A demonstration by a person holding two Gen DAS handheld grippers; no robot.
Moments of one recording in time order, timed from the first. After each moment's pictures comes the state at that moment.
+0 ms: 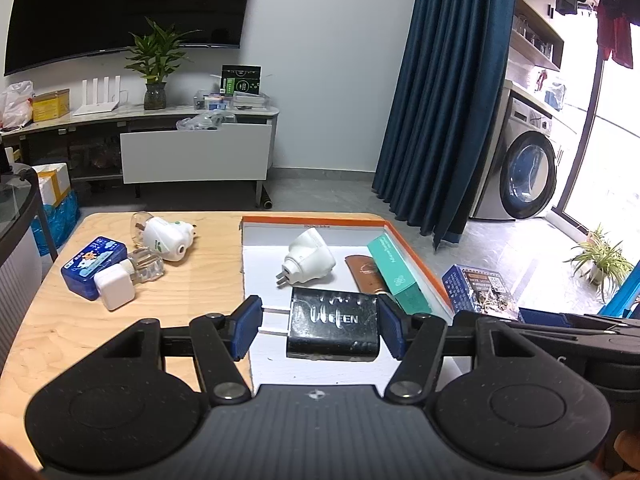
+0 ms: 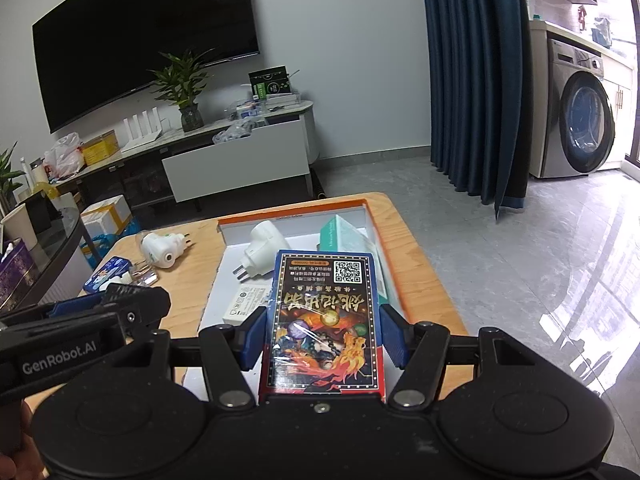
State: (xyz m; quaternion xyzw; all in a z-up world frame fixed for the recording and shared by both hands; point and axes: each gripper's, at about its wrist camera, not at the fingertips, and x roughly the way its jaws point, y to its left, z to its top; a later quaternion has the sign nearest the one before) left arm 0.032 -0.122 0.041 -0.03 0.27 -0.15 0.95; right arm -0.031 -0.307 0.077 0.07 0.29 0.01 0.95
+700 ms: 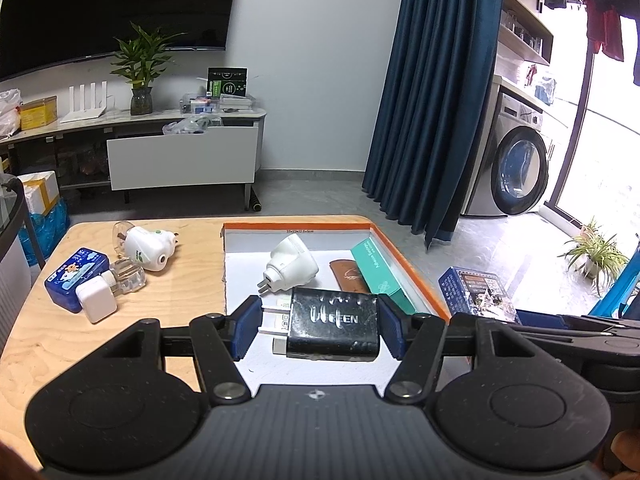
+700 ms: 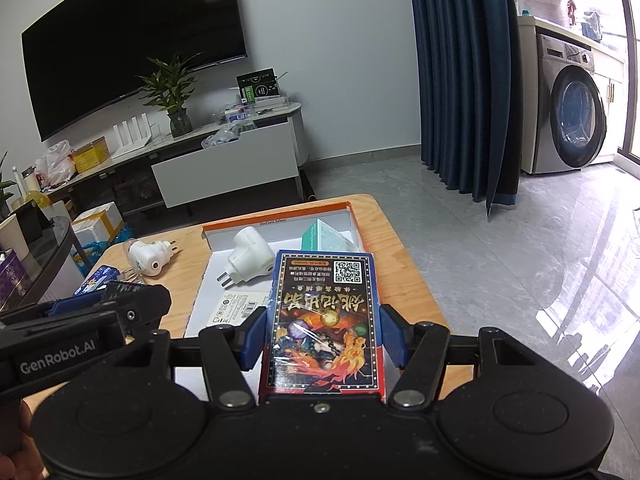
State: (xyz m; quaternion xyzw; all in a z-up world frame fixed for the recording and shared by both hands) left arm 0.039 -0.140 0.043 -0.02 0.26 -0.16 0.95; right arm -0.025 -0.319 0.076 0.08 0.29 0.00 0.95
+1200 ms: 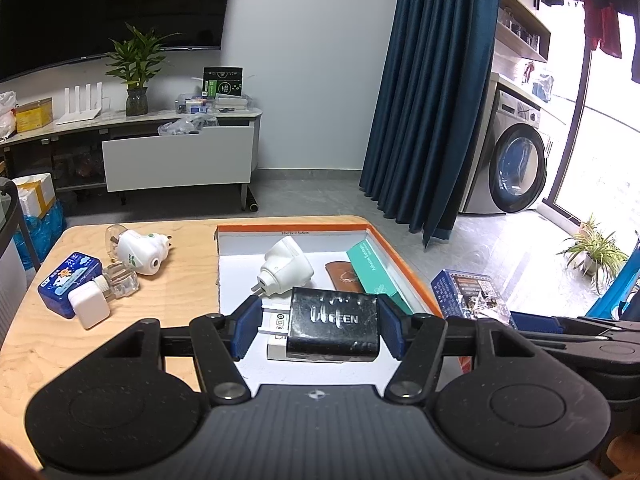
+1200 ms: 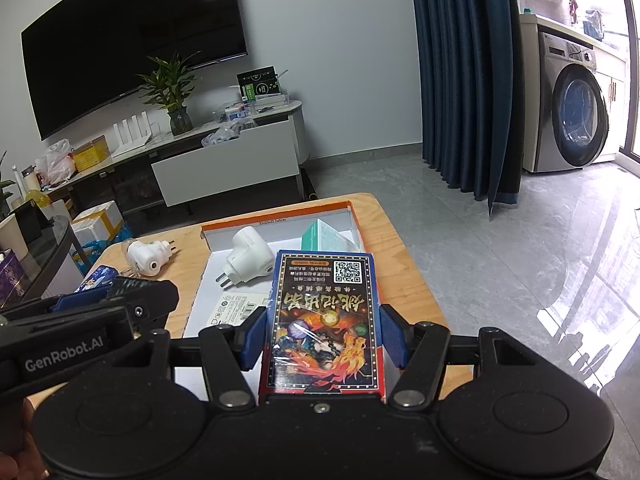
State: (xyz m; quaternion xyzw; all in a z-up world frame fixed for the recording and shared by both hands) left arm 0.045 -0.145 0.044 -0.01 0.27 -0.16 0.95; right arm -0.018 -0.319 0.074 0.07 0.30 0.00 0.95
